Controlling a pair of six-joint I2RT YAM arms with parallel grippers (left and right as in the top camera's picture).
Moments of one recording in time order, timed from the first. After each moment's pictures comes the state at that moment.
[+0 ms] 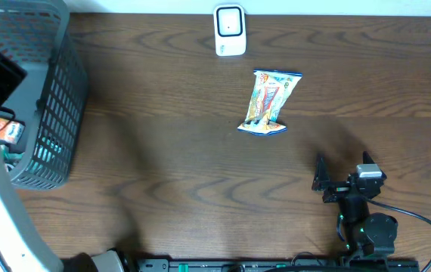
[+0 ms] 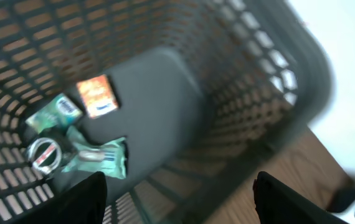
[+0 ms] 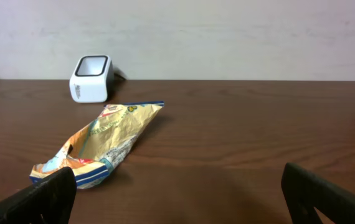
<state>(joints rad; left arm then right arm) 0.47 1.46 1.85 -1.18 -0.04 -0.48 0.02 0.01 0.01 -0.07 -0.04 0.03</state>
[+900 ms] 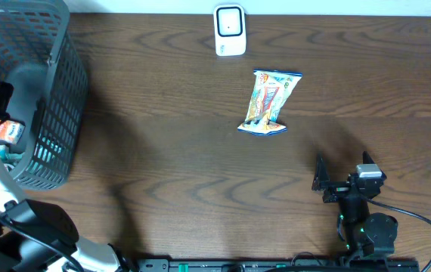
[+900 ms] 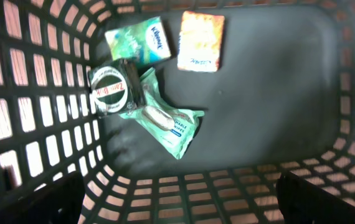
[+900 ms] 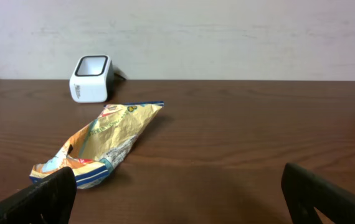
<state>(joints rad) 0.58 1.74 1.85 -1.36 -0.17 -0.82 0.02 0.01 0.01 -0.07 -0.04 0.03</state>
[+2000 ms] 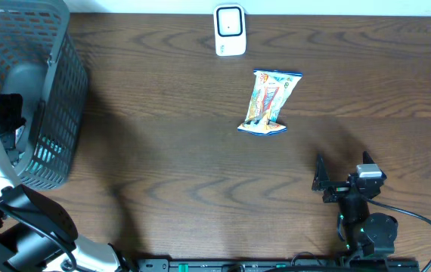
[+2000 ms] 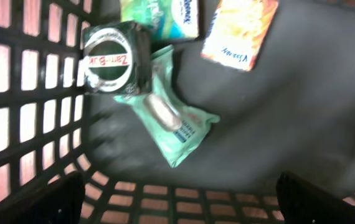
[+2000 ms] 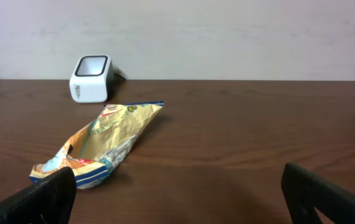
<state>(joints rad) 0.58 1.75 1.65 -1.22 -0.18 -1.06 0.02 0.01 0.01 -0.07 -0.04 0.03</state>
